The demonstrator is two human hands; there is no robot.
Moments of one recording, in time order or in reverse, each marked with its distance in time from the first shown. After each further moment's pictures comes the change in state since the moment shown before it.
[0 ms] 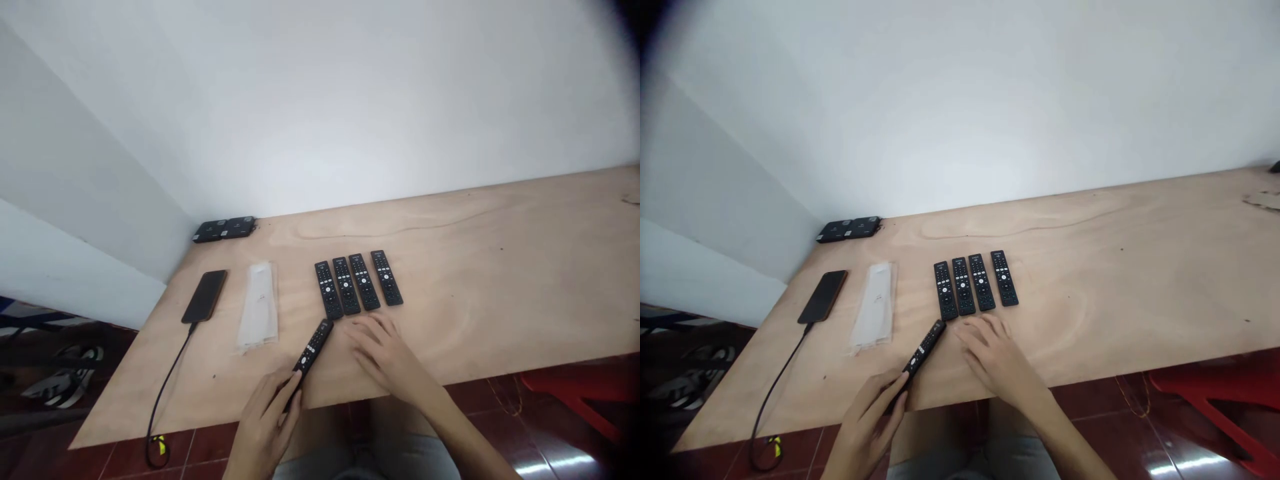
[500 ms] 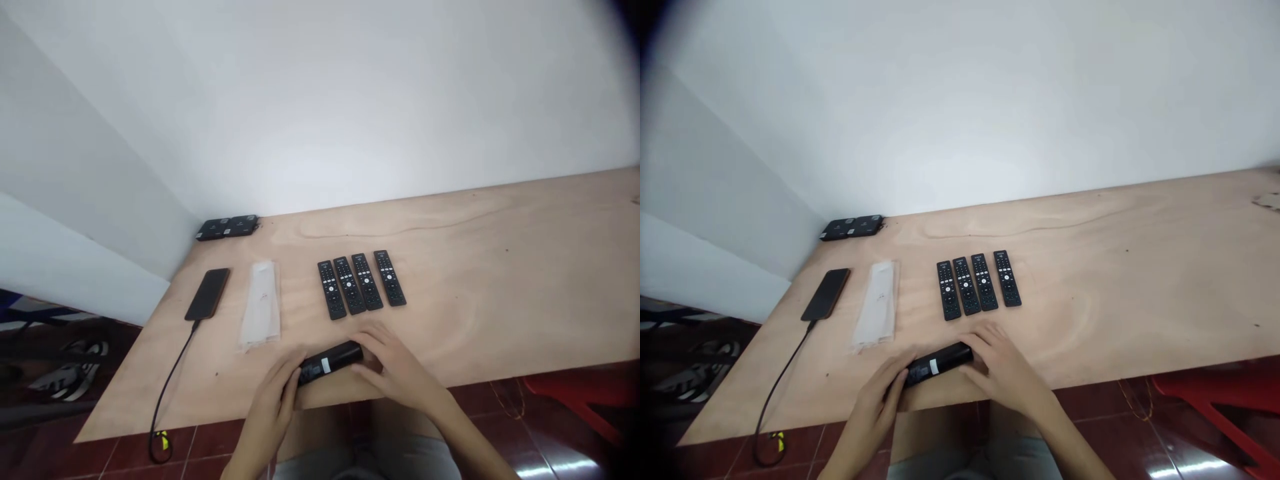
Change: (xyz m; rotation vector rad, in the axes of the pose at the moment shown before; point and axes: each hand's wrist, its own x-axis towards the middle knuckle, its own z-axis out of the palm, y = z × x) left_hand 0.014 -0.011 0.012 -0.214 -0.110 -0.253; right_hand 0.002 -0.009 -0.009 0.295 -0.110 0.103
